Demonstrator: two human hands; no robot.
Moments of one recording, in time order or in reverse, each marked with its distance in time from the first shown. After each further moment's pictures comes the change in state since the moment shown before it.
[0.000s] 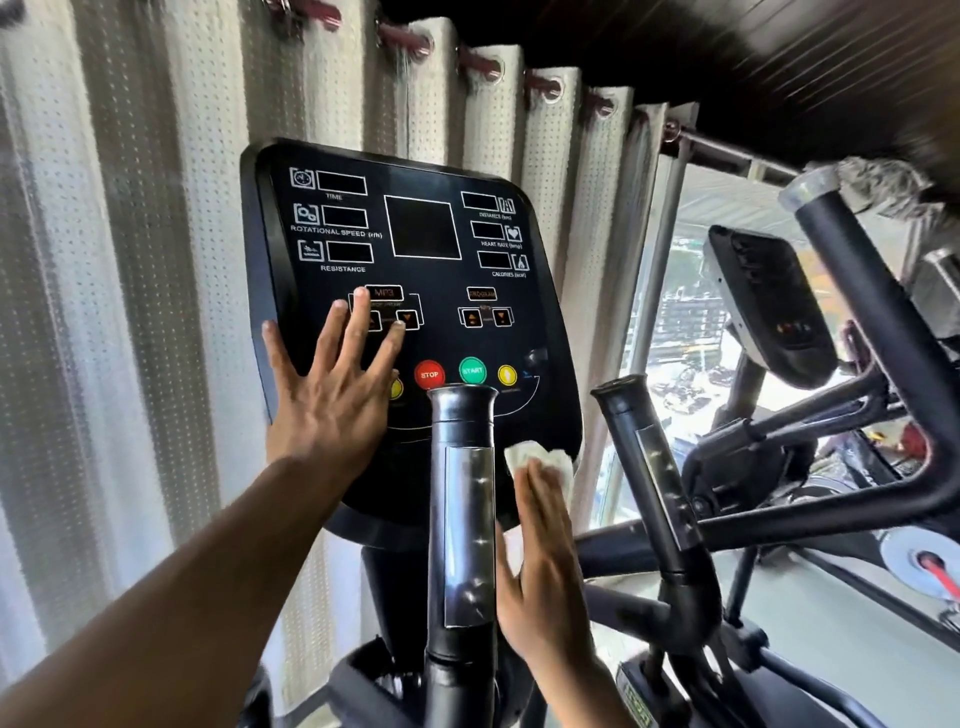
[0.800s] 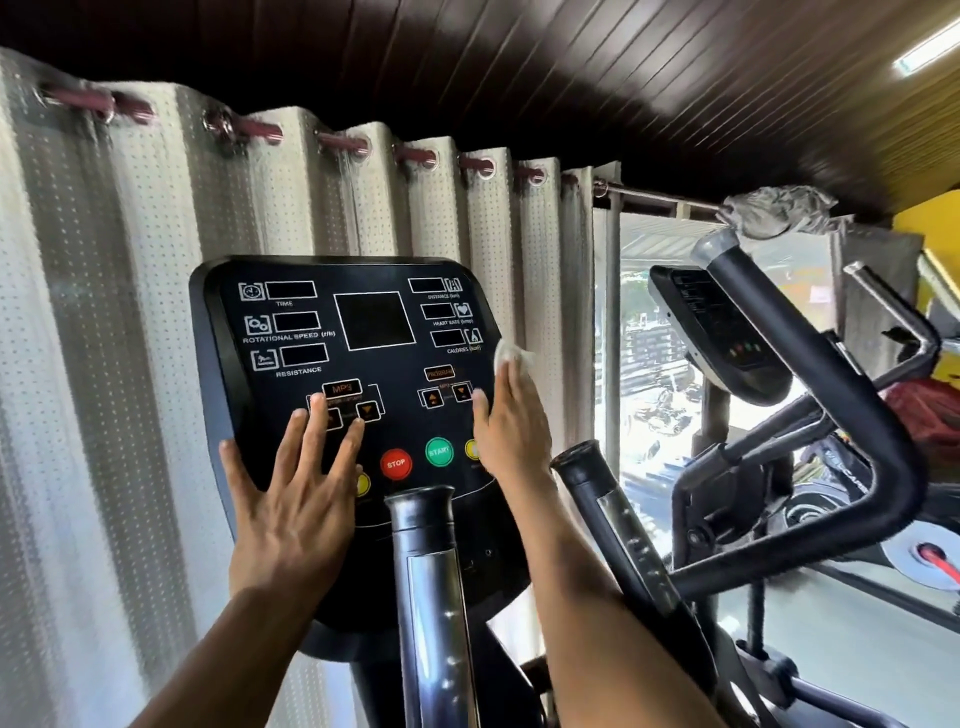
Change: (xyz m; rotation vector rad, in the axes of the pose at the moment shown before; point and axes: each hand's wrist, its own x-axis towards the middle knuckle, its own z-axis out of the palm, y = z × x) left_hand -0.004 -0.006 0.013 -0.041 0.211 0.073; right_hand 0.229 0.008 -0.002 -0.207 0.027 0.258
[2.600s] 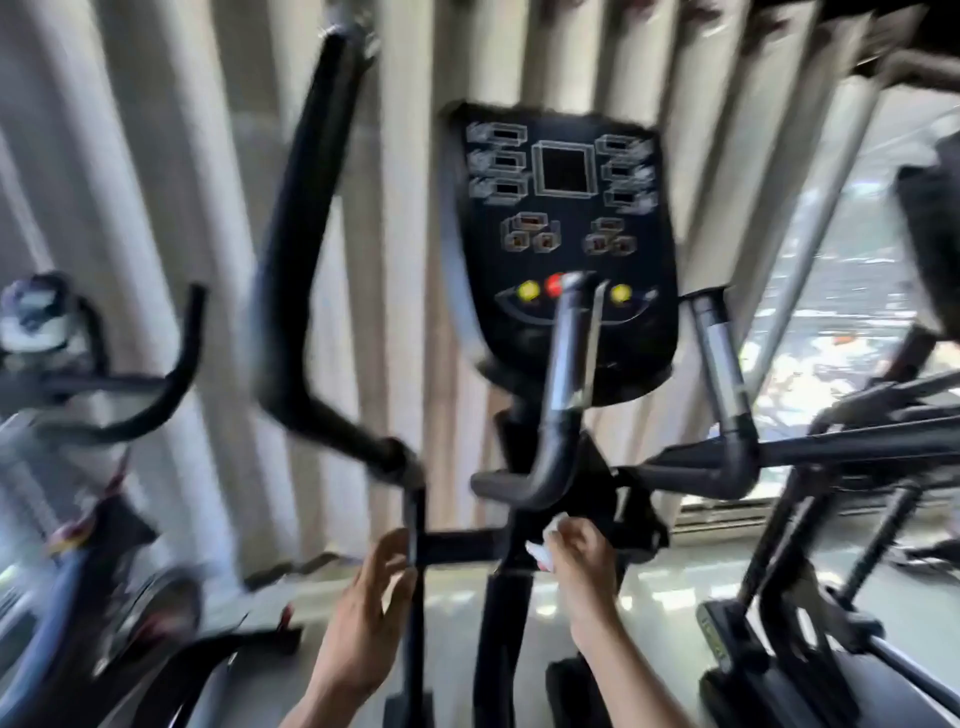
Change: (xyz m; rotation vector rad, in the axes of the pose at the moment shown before) left_hand -0.353 0.044 -0.137 -0.888 -0.424 -0.759; right_hand -0.372 0.033 -0.043 0.803 -0.463 0.630
